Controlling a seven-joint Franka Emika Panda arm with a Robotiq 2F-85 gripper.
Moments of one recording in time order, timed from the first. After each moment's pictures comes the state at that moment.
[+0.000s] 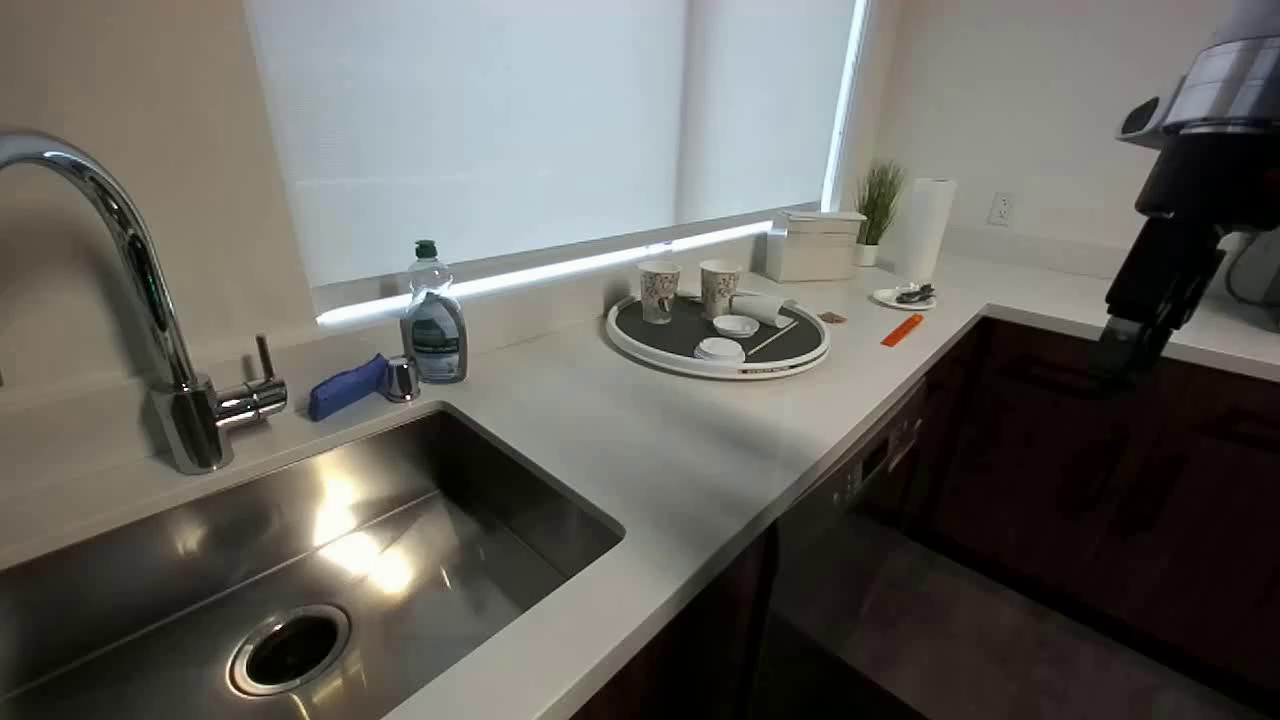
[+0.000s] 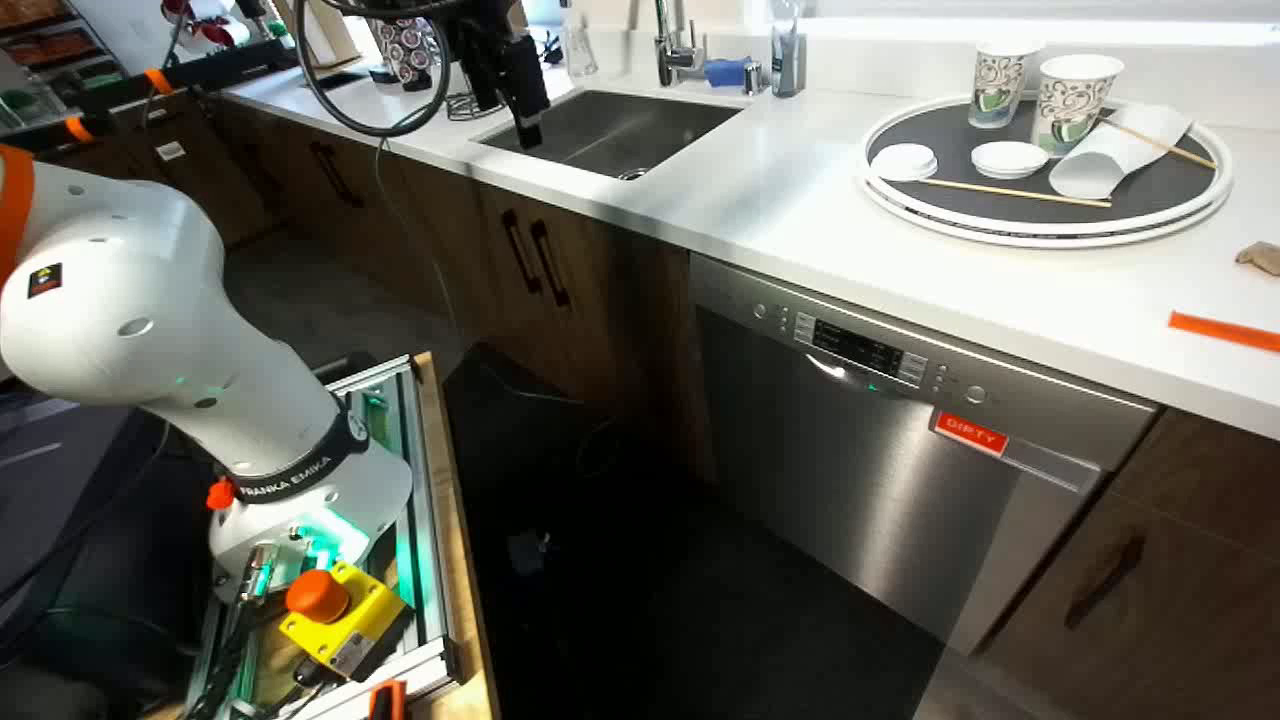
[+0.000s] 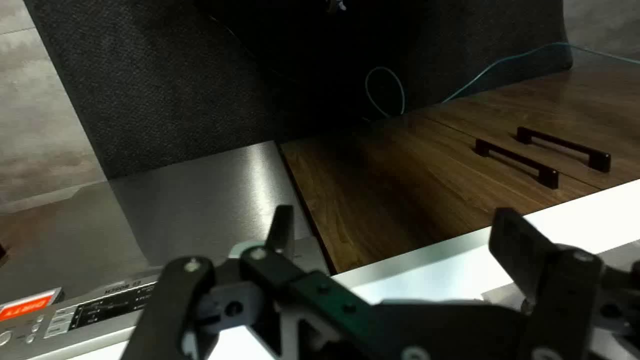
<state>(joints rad) 0.14 -0.71 -0.06 -2.55 0.18 1.84 -0.19</state>
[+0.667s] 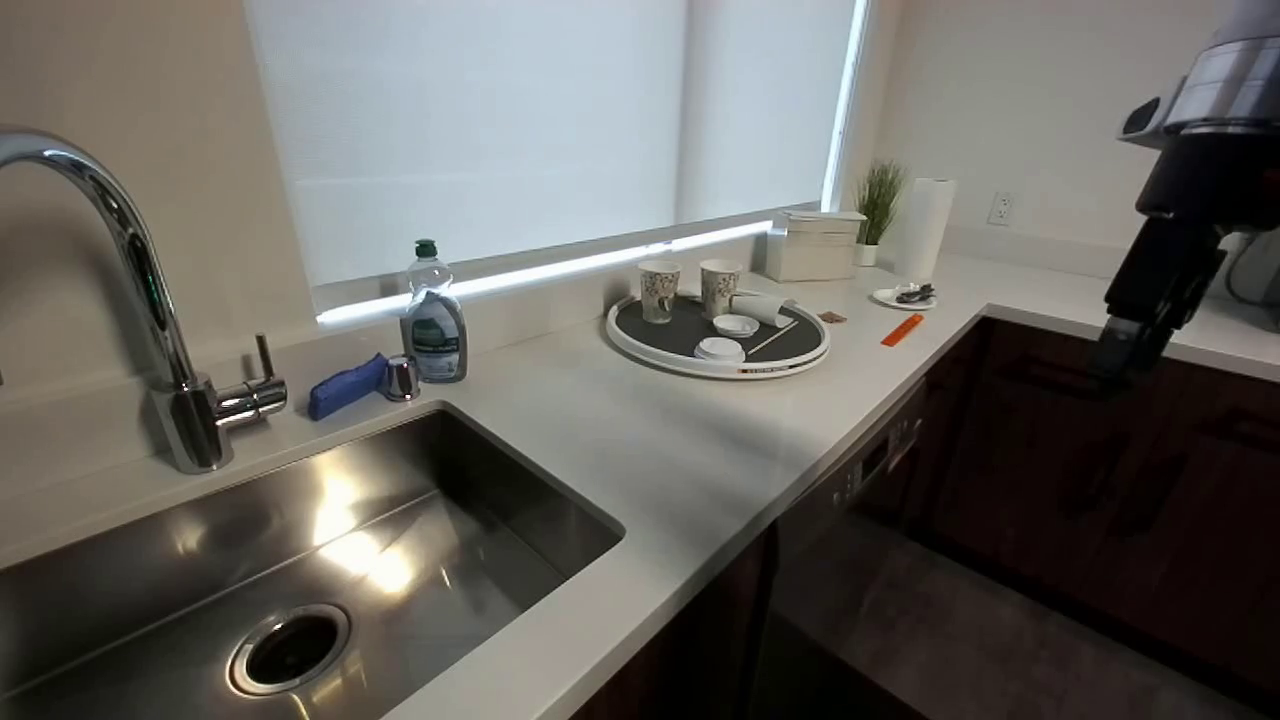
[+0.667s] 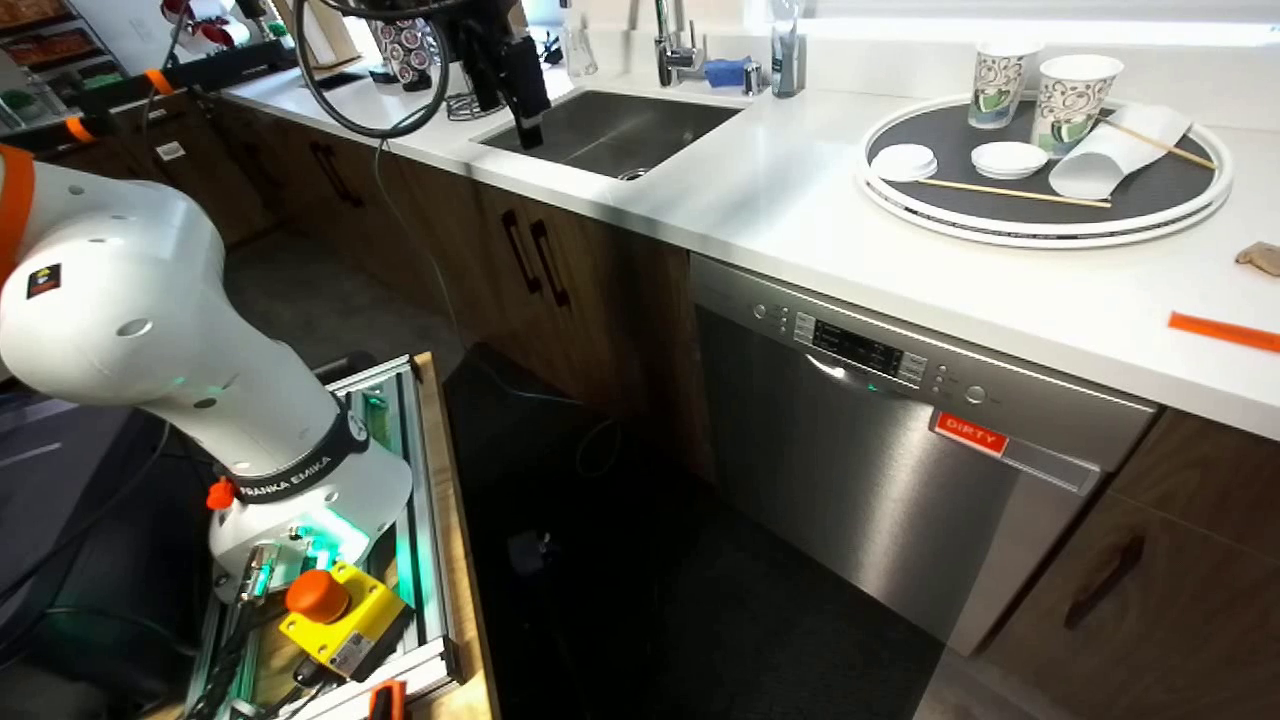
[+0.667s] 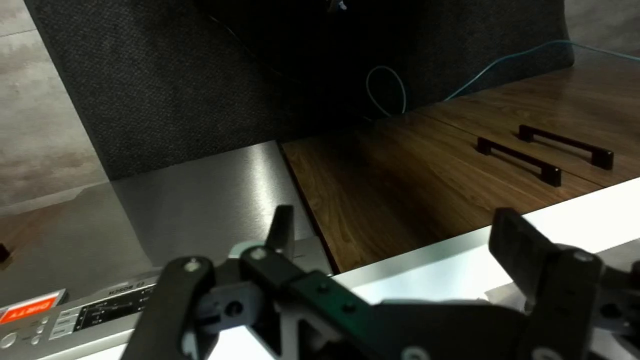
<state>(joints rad) 0.13 -0.71 -0.05 -2.55 0.18 1.84 -0.18</state>
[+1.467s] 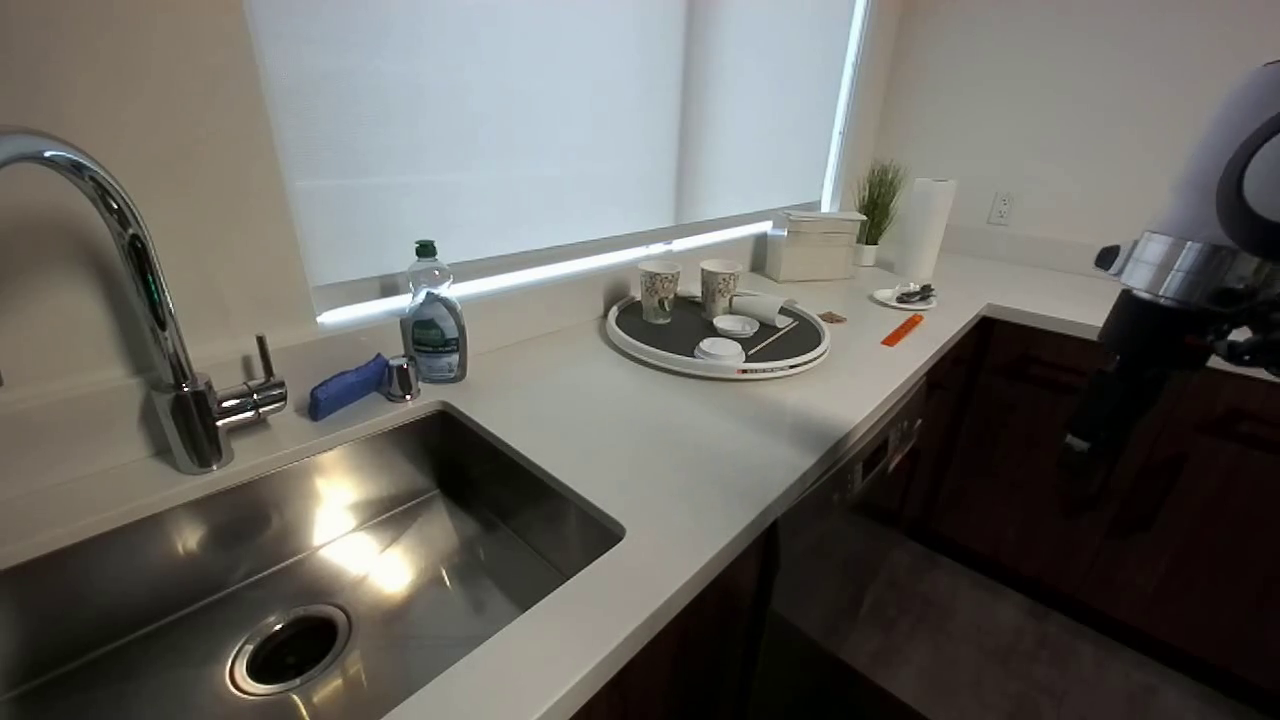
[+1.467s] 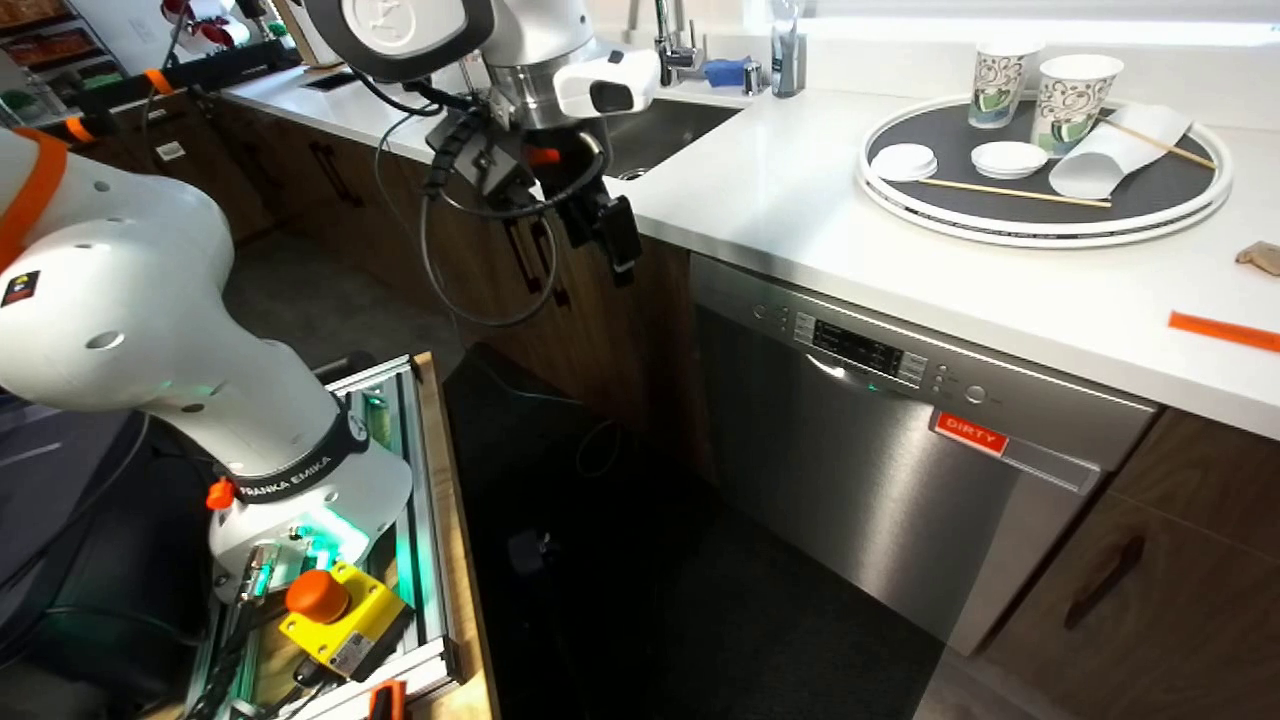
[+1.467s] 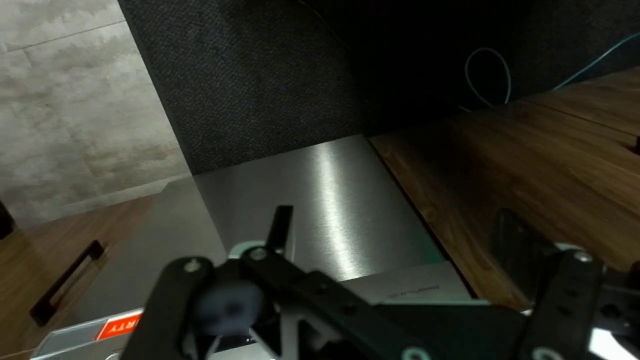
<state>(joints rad) 0.01 -0.52 -0.11 -2.75 0.03 2.28 -0.32</state>
